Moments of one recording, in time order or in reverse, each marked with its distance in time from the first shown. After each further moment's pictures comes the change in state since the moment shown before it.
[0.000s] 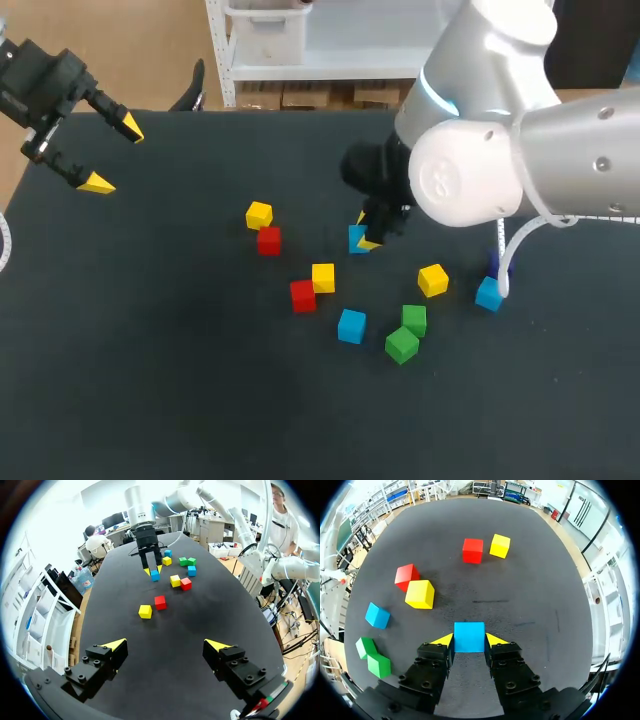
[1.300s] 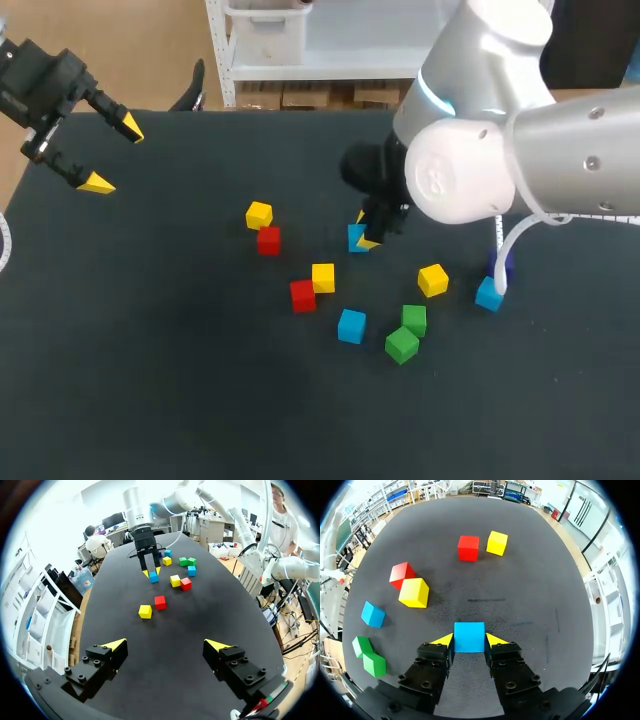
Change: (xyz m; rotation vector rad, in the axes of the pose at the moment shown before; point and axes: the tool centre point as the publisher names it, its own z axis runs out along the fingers) left arm 0.000 0.000 0.000 0.000 0.000 0.000; right arm 0.002 -0.006 0.006 -0.003 0.001 0.000
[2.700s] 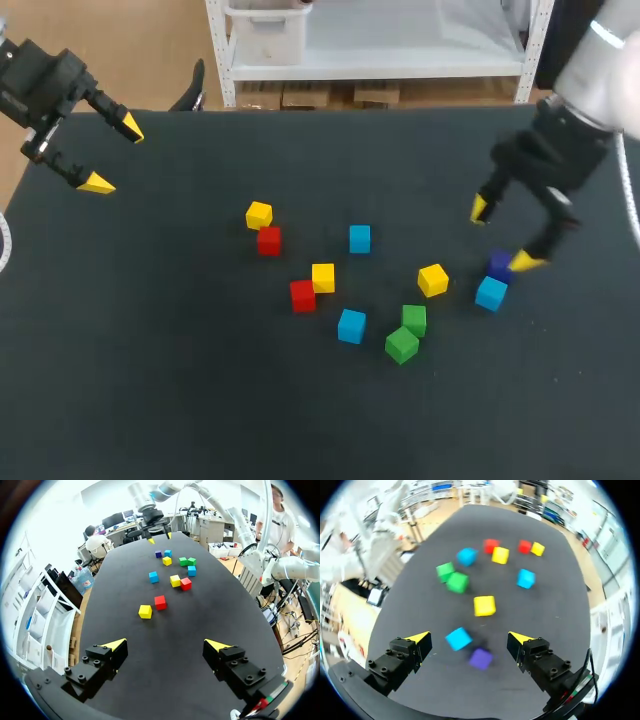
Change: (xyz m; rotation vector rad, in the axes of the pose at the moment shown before) left arm 0.000 0.000 0.000 0.000 0.000 0.000; right arm 0.131 0.086 -0.135 -0.191 -0.042 -0.325
